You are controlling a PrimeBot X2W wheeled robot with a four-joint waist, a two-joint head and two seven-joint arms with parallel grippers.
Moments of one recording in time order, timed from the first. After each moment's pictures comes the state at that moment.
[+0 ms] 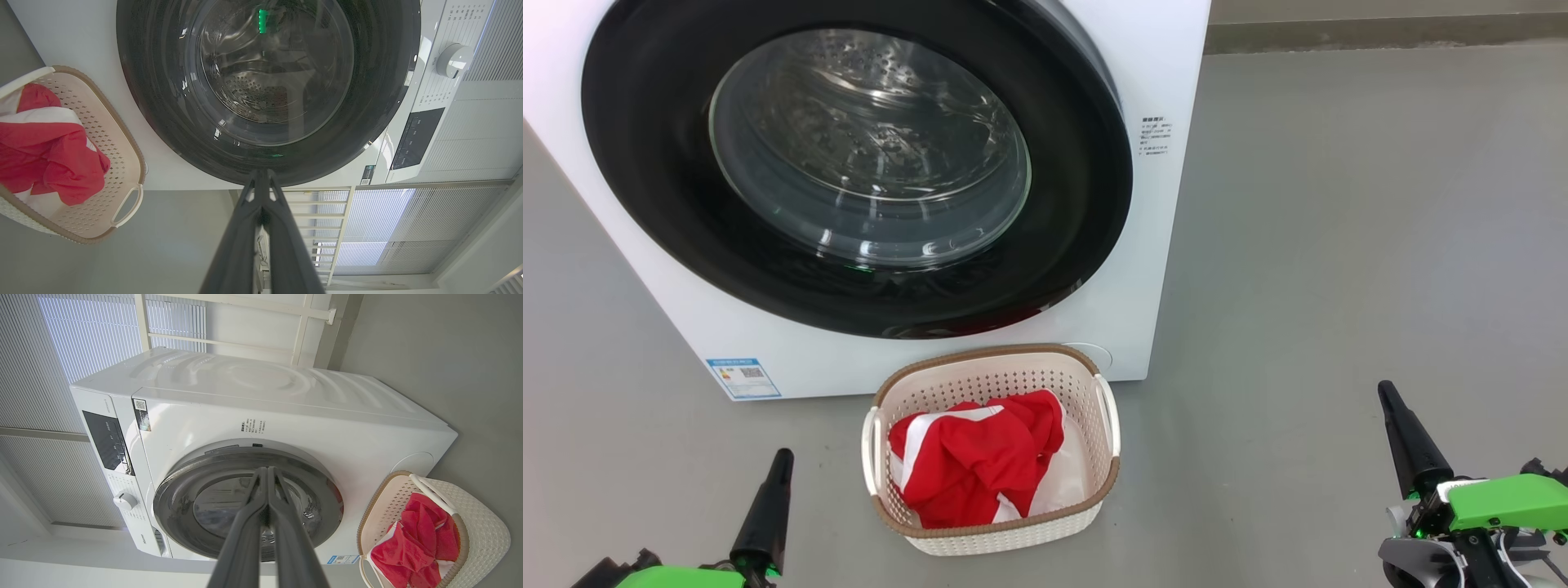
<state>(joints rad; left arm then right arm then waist) -0.07 0.04 0.08 0.27 -1.61 -0.12 0.10 -0.07 -0.04 -0.12 0.27 1.61 0.13 0.10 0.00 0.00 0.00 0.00</state>
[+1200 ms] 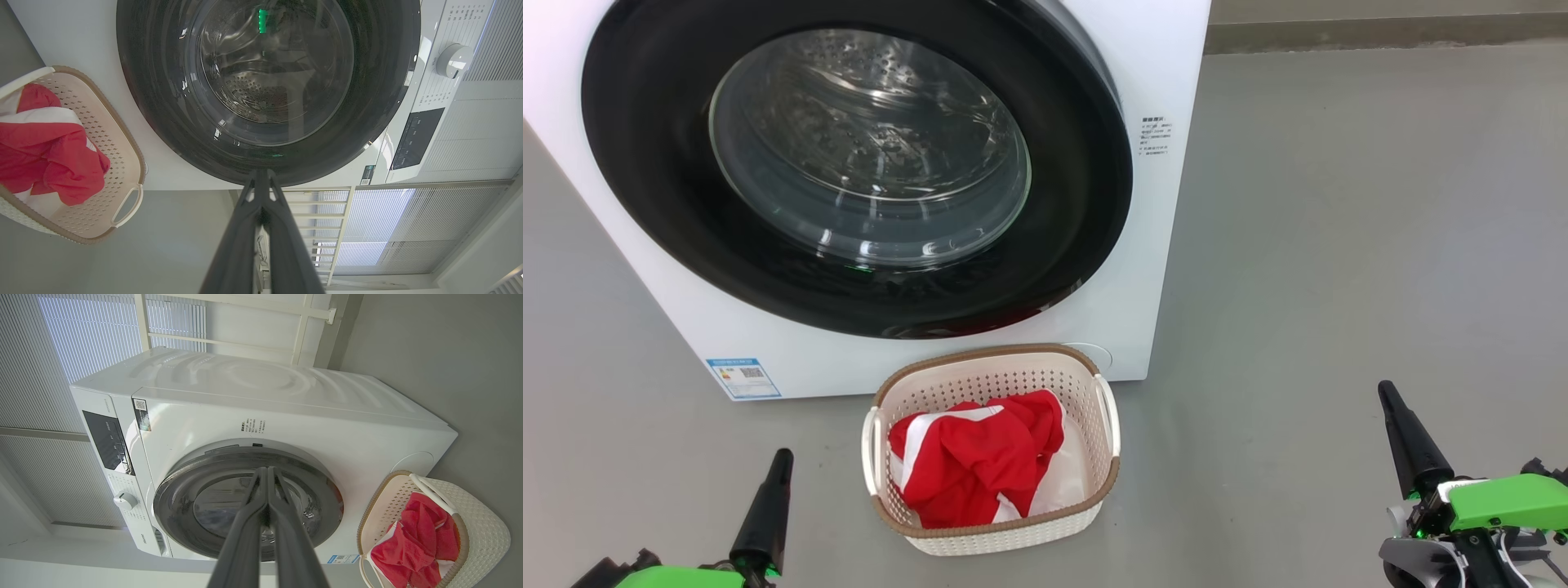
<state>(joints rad) -0.07 0.04 0.08 0.27 -1.61 -0.12 0.11 -0.07 -0.04 -0.12 0.27 1.61 0.13 0.11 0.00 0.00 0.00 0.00</state>
